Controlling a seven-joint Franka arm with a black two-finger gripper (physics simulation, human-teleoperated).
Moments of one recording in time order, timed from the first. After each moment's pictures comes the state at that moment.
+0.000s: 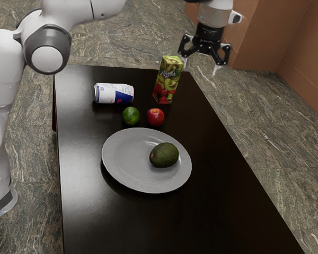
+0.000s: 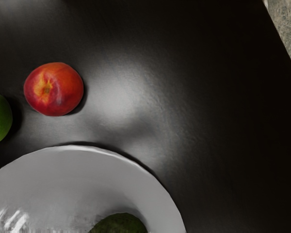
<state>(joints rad) -0.05 0.26 0.07 -1.02 -0.05 1.32 -1.16</state>
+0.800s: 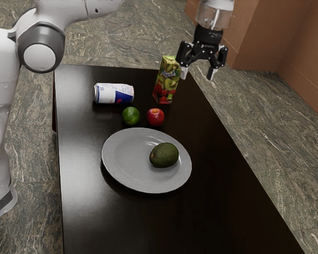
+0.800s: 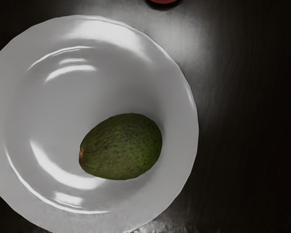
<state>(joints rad) -0.08 0.23 0.06 -1.04 -0.17 1.24 -1.74</state>
